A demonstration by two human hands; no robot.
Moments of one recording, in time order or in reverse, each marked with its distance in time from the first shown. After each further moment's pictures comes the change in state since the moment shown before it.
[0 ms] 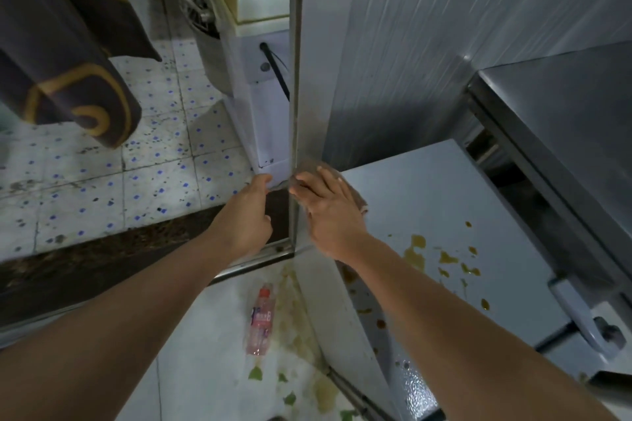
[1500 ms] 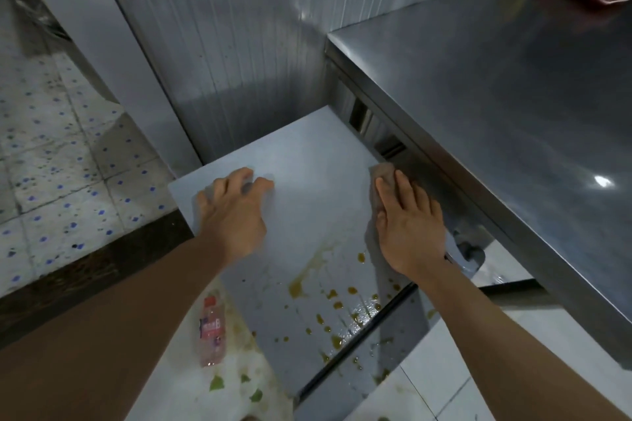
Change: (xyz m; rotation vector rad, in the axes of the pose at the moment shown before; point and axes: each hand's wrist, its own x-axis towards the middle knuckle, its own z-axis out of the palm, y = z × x) left_hand 0.014 0.112 0.112 0.462 0.034 0.244; right_hand -0.193 0.180 -0.058 -0.247 -0.008 0.678
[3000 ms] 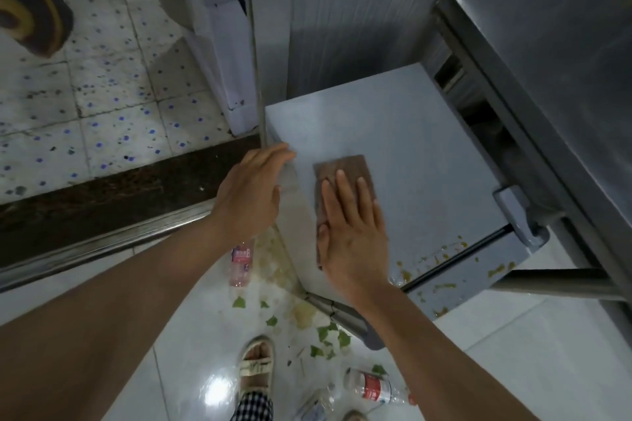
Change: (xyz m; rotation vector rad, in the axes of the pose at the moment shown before) left_hand -0.093 -0.089 -0.002 -0.295 0.133 0.111; right_hand -0.108 -0.179 0.014 0.158 -0.009 -0.293
